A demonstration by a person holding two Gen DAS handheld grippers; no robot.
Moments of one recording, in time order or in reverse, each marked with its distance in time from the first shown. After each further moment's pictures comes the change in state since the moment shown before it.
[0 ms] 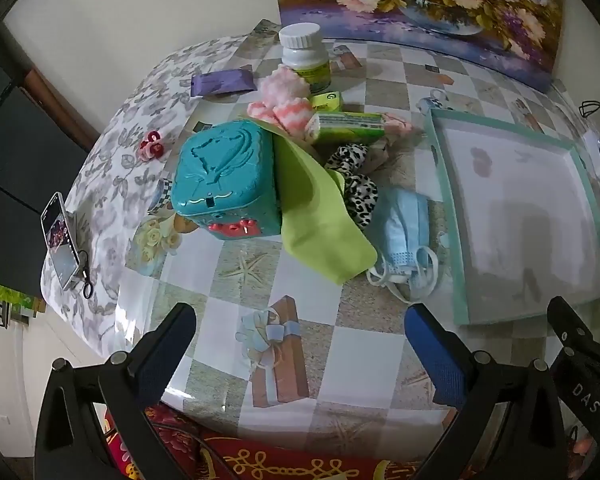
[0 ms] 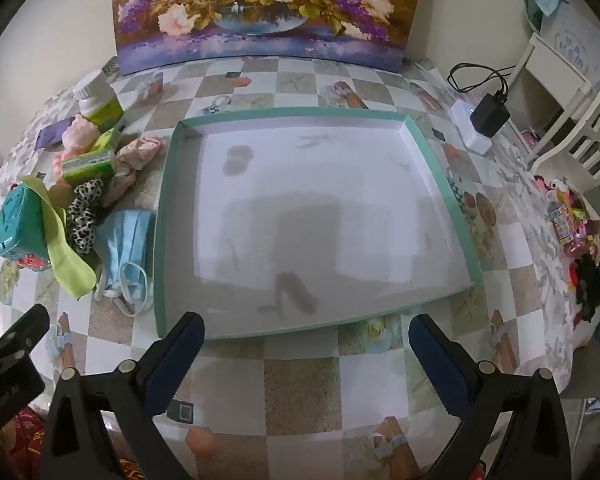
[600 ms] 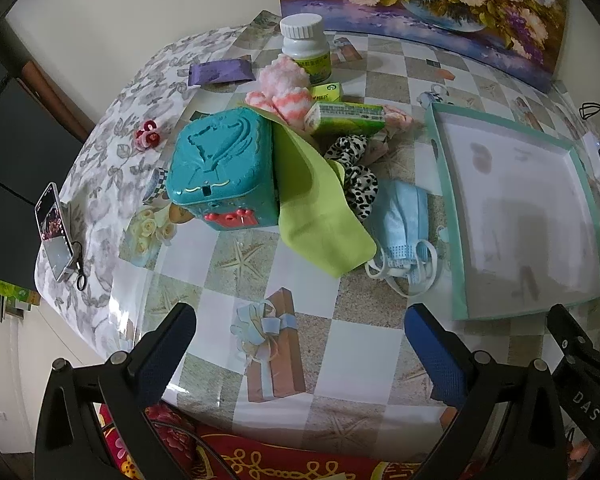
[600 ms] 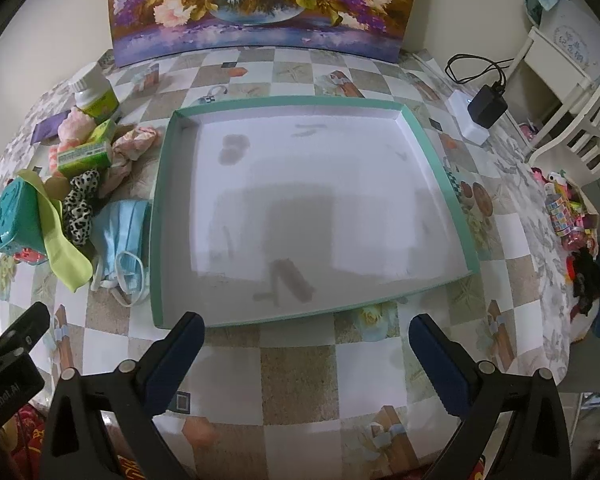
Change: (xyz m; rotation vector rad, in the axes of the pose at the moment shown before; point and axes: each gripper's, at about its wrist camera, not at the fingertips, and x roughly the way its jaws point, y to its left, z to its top) left arm 0.004 0.003 -0.001 -0.042 -0.005 -0.085; right arm -0.002 -0.002 -0.003 0.001 0.037 -0.009
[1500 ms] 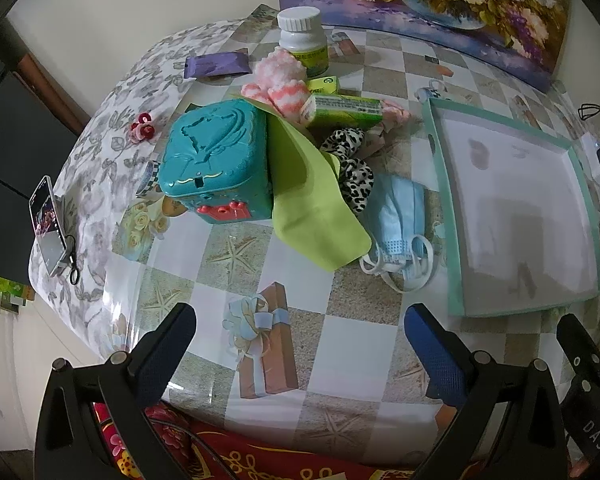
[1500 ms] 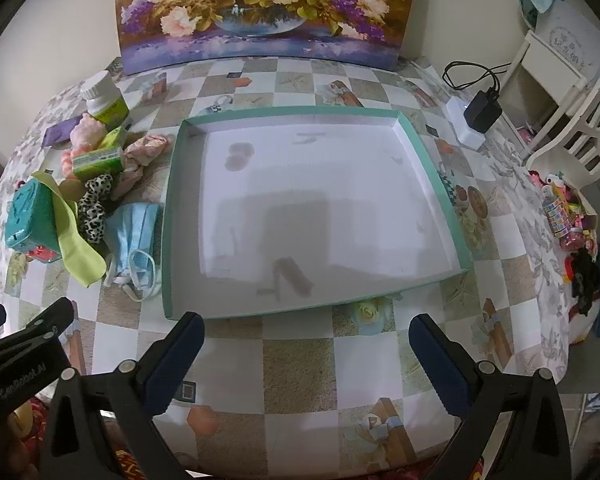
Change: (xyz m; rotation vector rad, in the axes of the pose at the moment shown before) left arm 0.003 0.000 -0.001 -0.010 0.003 -0.011; right arm -0.019 0.000 -0.004 -0.004 -0.026 0.018
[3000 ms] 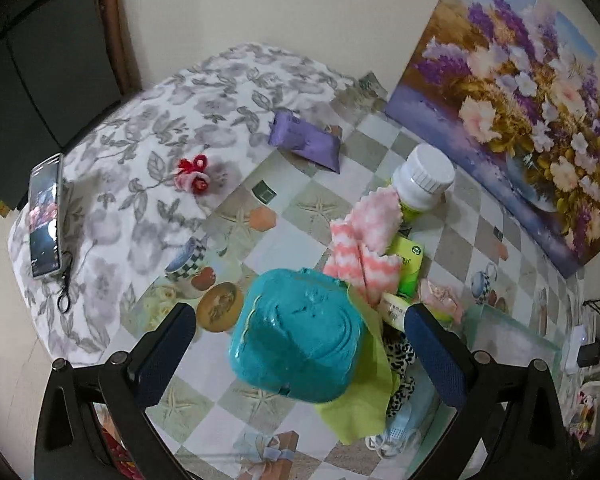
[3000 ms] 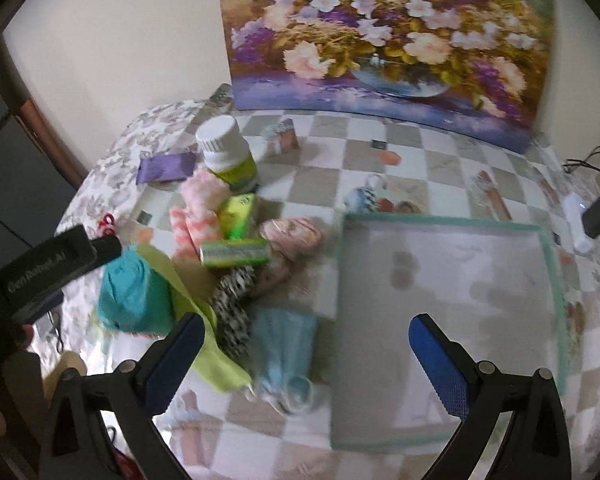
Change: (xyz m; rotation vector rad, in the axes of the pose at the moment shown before) left arm 0.015 0.101 0.114 -0.392 -0.069 -0.035; right arm 0.005 0.117 0.104 -0.138 -0.106 0.305
